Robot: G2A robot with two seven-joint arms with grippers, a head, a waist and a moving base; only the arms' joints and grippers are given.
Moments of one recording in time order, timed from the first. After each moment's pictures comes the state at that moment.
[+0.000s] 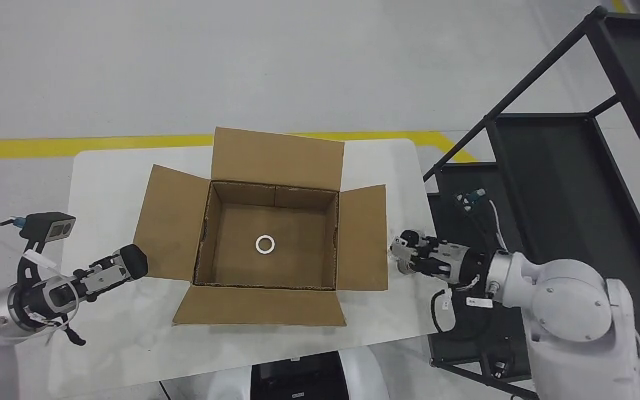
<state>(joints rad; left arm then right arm) 1.65 -1.00 -1.97 -1.80 -0.59 -0.37 -1.44 -1.74 -1.19 1.84 -2.35 -0.34 -0.11 1.27</state>
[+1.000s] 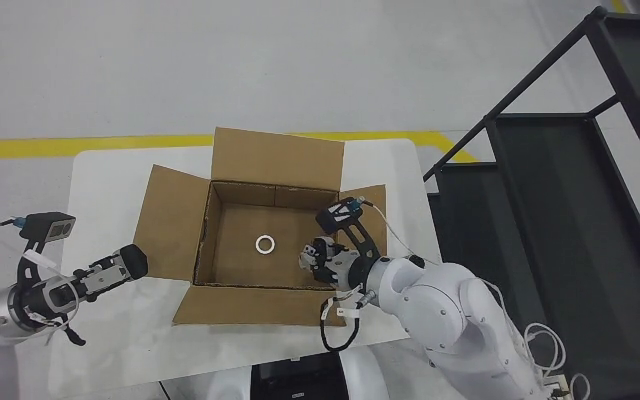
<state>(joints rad) 1.65 -1.00 -1.97 -1.80 -0.59 -0.37 -1.44 -1.48 -1.20 1.14 -2.35 -0.85 0.32 1.11</state>
